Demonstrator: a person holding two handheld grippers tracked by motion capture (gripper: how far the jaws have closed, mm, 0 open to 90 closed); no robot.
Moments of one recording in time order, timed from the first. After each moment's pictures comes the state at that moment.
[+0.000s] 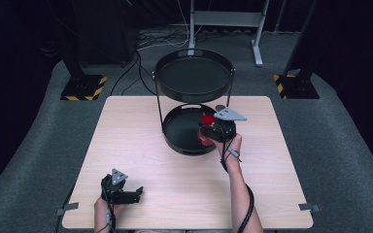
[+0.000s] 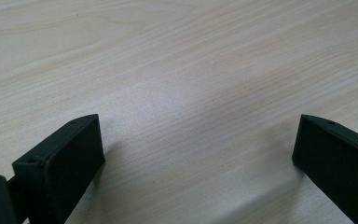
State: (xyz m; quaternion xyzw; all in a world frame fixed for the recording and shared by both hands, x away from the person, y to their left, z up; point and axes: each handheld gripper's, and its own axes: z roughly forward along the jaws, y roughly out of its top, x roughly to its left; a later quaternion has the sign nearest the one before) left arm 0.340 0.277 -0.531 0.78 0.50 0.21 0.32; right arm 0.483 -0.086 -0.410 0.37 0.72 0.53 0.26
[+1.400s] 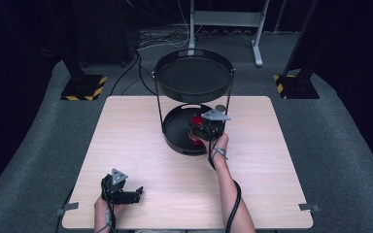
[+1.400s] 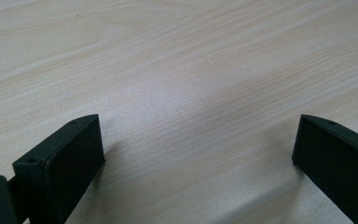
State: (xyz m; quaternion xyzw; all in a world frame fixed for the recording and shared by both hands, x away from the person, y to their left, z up) left arm 0.340 0.277 -0.531 0.78 0.50 0.21 0.32; right arm 0.513 -0.052 -0.448 0.39 0.72 0.52 0.26
